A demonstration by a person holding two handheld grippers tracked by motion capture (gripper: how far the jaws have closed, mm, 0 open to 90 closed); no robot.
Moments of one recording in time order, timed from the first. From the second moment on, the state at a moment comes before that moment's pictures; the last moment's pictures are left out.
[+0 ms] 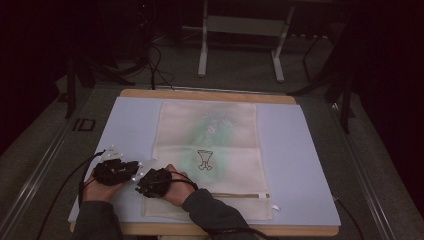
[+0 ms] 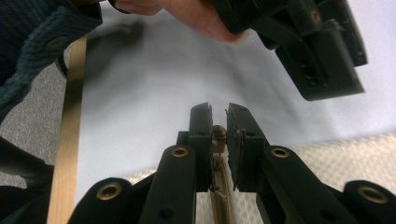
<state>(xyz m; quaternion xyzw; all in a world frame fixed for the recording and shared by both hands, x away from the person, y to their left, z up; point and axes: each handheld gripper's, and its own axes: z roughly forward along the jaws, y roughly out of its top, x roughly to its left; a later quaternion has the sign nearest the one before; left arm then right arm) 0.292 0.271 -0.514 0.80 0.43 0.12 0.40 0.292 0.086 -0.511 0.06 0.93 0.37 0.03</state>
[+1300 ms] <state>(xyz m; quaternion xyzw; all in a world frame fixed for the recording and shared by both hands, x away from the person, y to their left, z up) 0.286 0.256 -0.516 0.83 0.39 0.08 0.39 0.292 0.062 -0.529 0.07 0.93 0.35 0.01</state>
